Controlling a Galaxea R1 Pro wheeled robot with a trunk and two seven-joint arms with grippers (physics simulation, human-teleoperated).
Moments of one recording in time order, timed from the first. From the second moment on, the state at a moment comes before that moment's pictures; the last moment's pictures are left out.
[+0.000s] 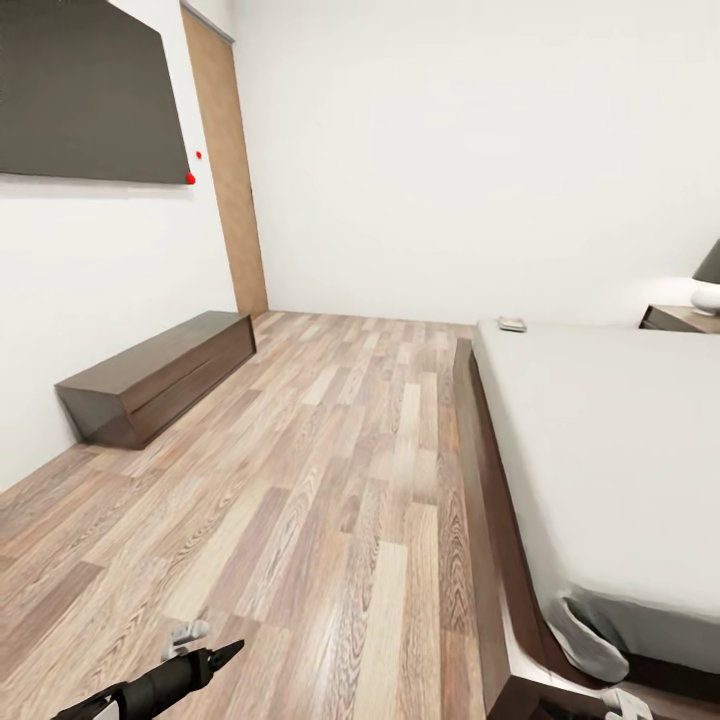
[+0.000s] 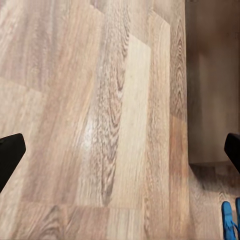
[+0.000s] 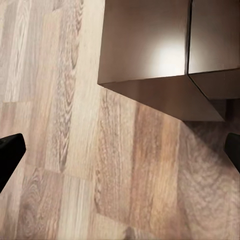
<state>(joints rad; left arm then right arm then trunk) -0.55 0.25 -0.03 -0.02 0.41 -0.05 -0.86 -0.42 -0.38 0.09 -0.02 -0.56 -0.04 0.87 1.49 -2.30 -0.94</state>
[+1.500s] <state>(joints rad) -0.55 0.24 -0.03 -0.02 0.41 -0.05 -0.86 -0.42 -0.34 0.09 -0.02 -0.56 -0.04 0.87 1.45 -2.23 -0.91</state>
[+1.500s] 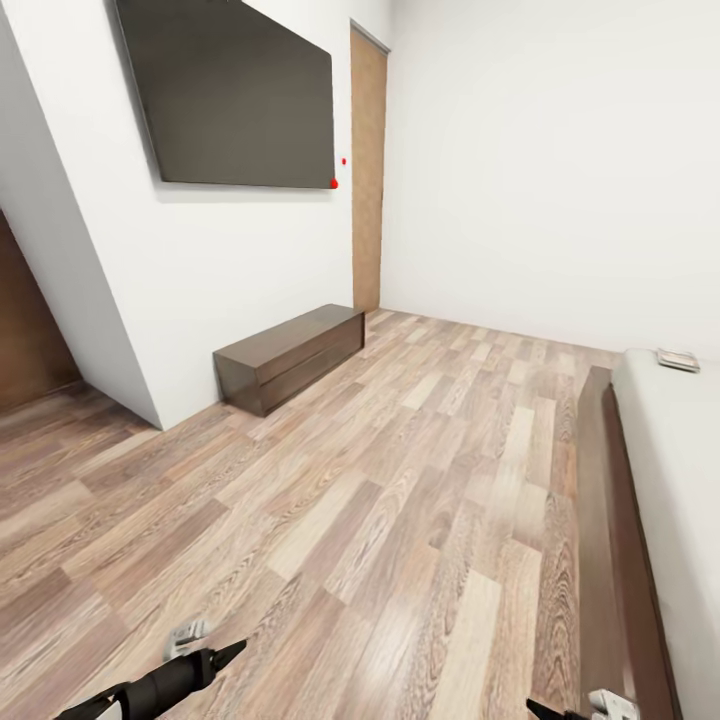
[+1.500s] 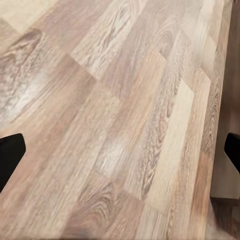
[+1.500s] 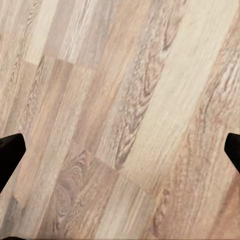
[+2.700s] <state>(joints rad) -0.55 0.22 -0.03 -0.02 0.41 -0.06 -0.82 -0.42 -0.32 0.10 0.01 -0.56 -0.04 0.87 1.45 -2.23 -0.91</state>
